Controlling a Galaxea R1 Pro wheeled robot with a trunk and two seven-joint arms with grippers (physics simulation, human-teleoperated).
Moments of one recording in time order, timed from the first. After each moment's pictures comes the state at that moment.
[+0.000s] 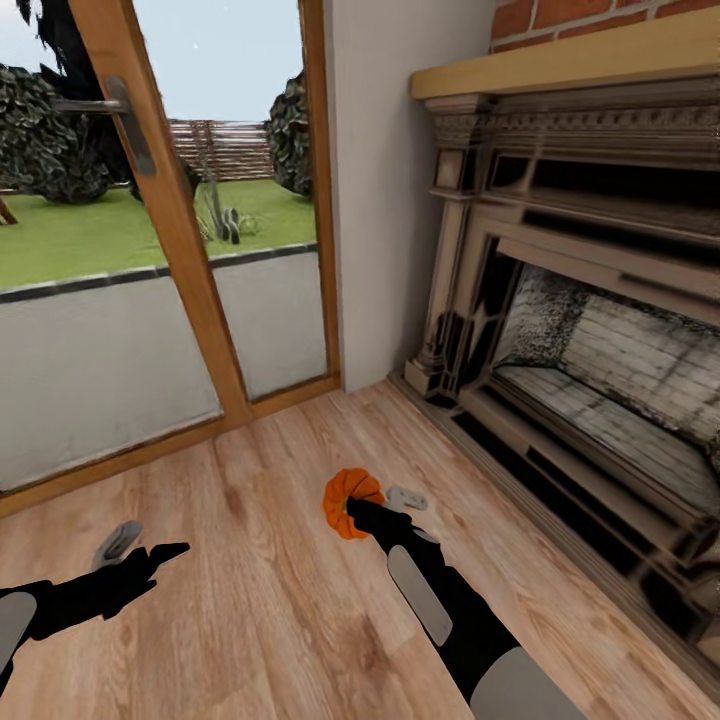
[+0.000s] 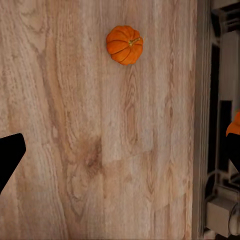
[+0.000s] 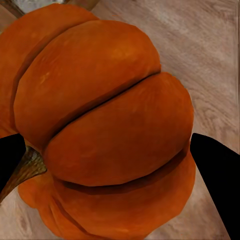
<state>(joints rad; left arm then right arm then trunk) -0.25 0.33 0.31 -1.28 0.95 1.01 -0.10 -0.56 0.17 0.44 -0.97 -0.69 0.26 -0.36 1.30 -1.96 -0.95</state>
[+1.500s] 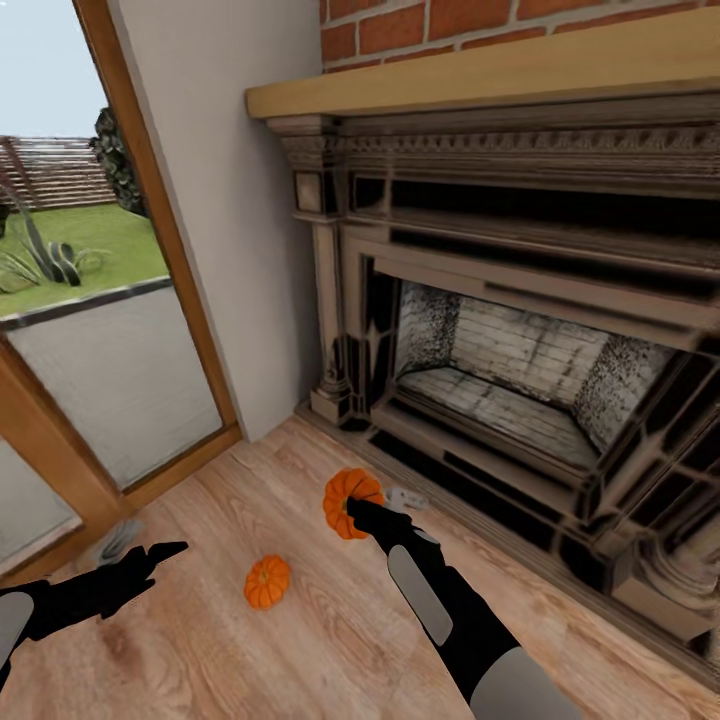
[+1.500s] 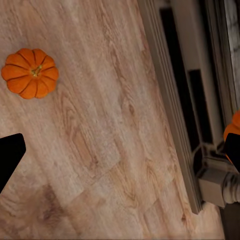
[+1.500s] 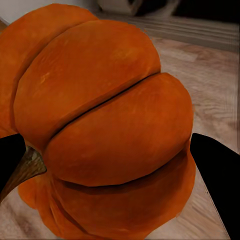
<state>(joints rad) -0.25 0.33 0.32 -1.28 0.95 1.01 -0.11 -0.56 0.17 0.44 -0.96 -0.70 0.26 -0.36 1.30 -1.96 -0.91</state>
